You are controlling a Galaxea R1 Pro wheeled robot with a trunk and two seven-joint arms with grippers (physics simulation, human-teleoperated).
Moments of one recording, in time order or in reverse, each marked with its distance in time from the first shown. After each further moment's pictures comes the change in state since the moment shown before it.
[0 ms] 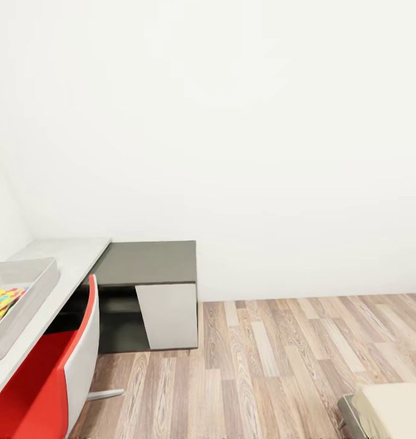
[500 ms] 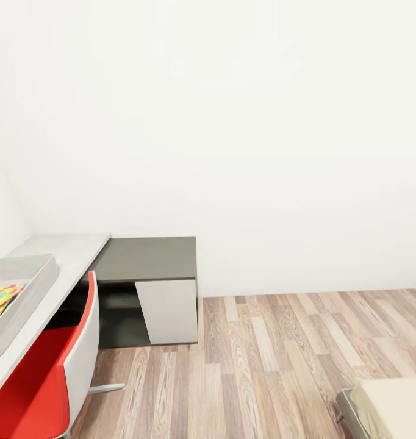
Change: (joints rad) left arm 0.011 0.000 0.000 0.000 0.000 0.000 0.000; right arm 0.149 -0.053 -0.013 -0.001 -0.075 -0.012 0.102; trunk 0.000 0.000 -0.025
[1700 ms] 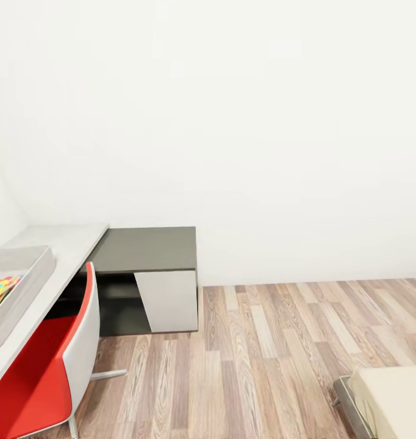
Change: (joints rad) left arm 0.024 0.008 0.000 0.000 0.000 -0.002 0.000; right arm 0.007 -0.102 -0.001 0.001 -0.194 0.007 0.265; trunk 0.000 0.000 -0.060
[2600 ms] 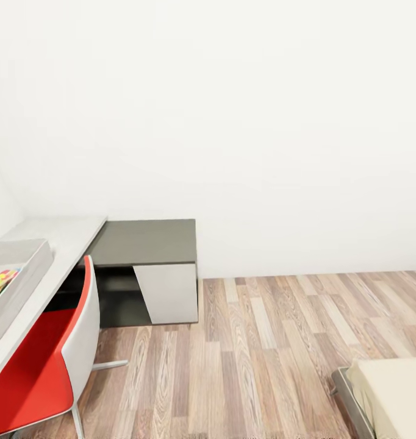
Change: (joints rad) left arm 0.000 -0.002 0.001 0.000 -0.003 -0.002 0.000; right arm 0.002 0.001 0.001 -0.001 0.004 0.005 0.019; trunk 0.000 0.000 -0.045
